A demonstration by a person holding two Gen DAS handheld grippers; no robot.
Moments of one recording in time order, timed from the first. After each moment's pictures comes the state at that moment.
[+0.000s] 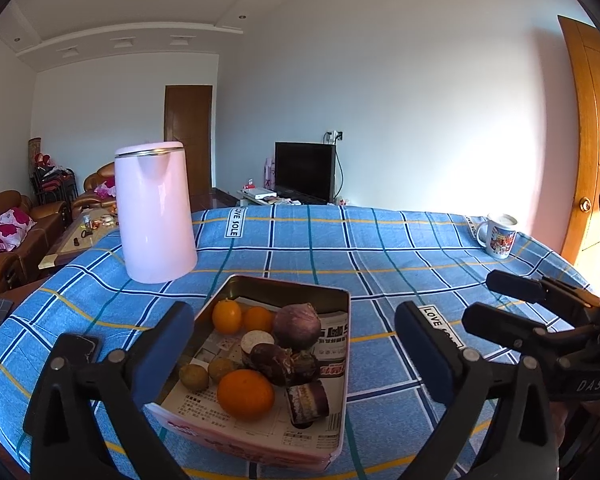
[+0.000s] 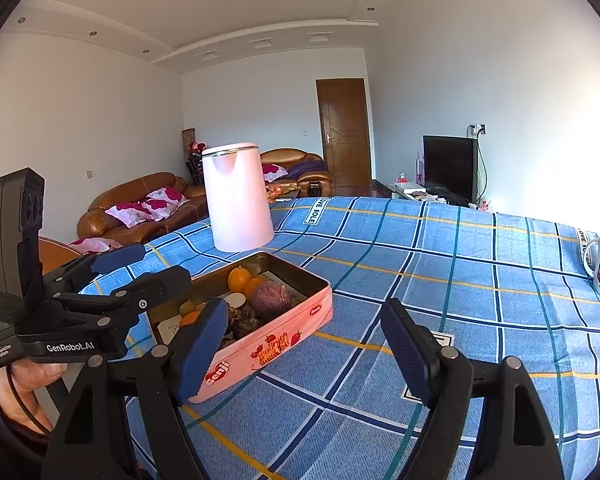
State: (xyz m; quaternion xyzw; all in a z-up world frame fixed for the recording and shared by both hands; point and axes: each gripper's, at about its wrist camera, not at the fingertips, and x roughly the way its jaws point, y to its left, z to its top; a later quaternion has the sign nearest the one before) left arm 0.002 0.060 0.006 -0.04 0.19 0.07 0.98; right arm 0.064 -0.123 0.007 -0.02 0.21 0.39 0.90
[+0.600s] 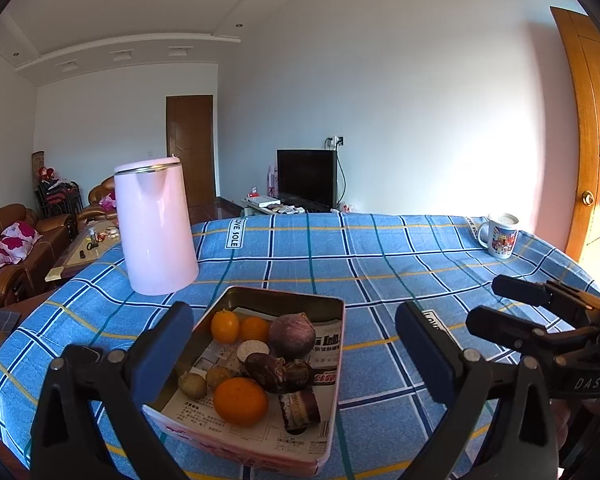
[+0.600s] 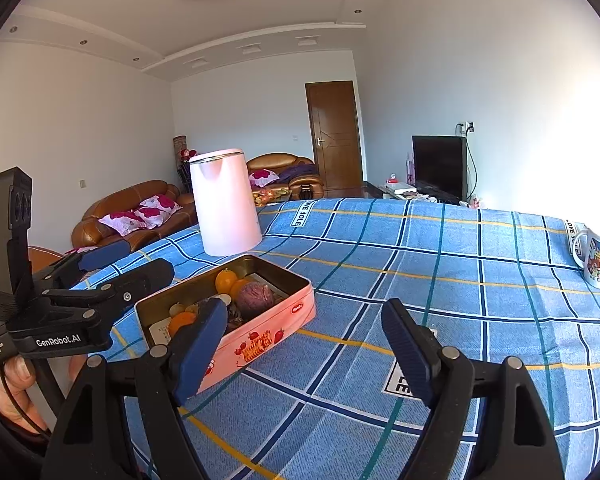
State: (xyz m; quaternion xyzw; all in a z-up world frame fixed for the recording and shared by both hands) left arm 0.002 0.044 0.012 -0.02 0.18 0.08 0.98; right arm 0.066 -0.145 0.007 -0.01 0.21 0.38 0.90
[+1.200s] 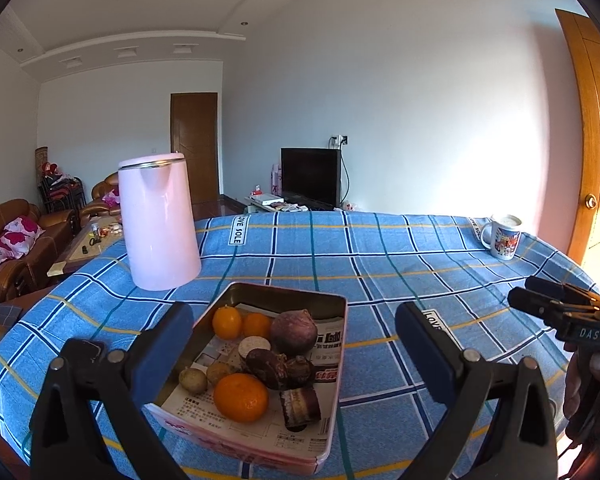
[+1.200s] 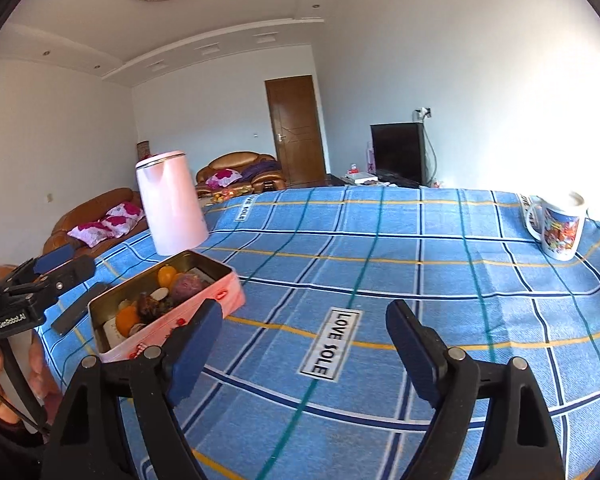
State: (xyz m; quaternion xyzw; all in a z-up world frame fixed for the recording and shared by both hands) left arm 0.000 0.045 0.011 -0.03 0.18 0.09 0.98; right arm 0.098 -0.209 -0.009 0.02 0.23 0.30 0.92
